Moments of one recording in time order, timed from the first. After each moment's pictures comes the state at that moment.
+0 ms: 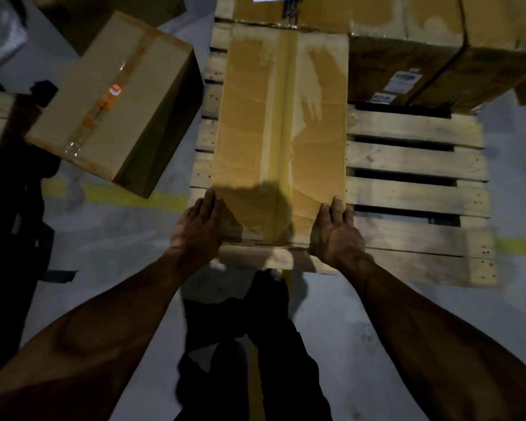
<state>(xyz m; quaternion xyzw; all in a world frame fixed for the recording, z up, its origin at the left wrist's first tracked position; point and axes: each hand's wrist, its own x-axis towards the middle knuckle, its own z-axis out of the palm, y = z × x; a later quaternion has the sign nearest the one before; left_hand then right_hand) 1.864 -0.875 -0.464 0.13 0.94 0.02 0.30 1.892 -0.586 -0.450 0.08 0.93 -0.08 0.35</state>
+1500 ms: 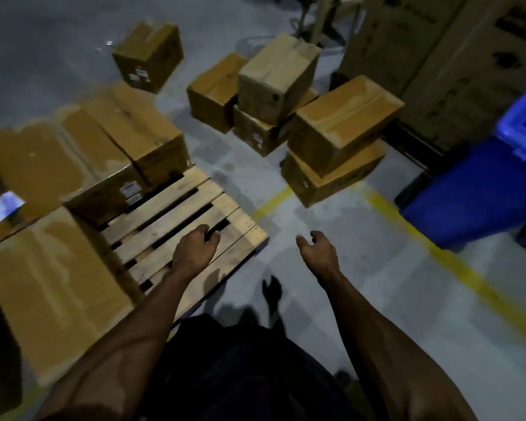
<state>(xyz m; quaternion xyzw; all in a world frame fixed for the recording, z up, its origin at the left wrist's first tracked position) 2.039 -0.389 -0.118 0.27 0.88 0.25 0.30 2.258 -0.226 -0.117 0.62 0.66 -0.43 -0.04</state>
